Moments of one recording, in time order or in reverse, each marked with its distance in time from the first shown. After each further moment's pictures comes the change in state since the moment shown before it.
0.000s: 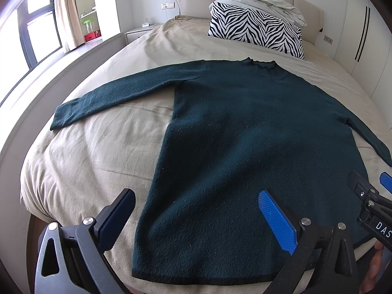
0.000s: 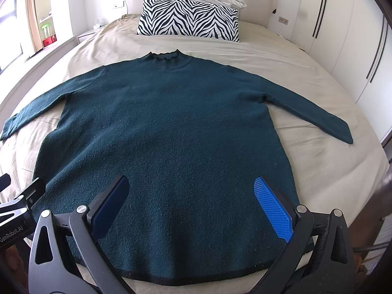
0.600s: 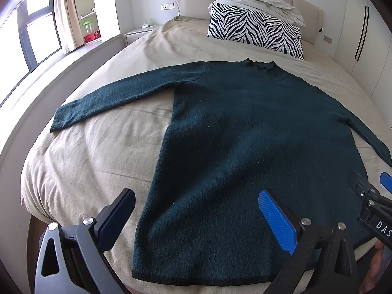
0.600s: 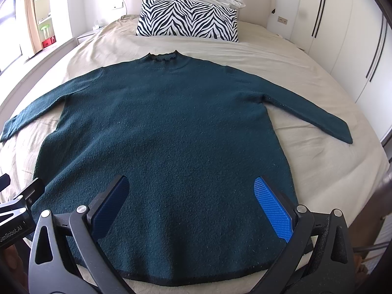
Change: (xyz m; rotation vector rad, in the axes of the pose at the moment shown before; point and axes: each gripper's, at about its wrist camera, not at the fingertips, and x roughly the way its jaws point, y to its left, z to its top) left arm 0.000 0.000 0.001 0.003 -0.003 0.002; right arm 0.000 -0.004 0.003 0.004 -0.002 0.000
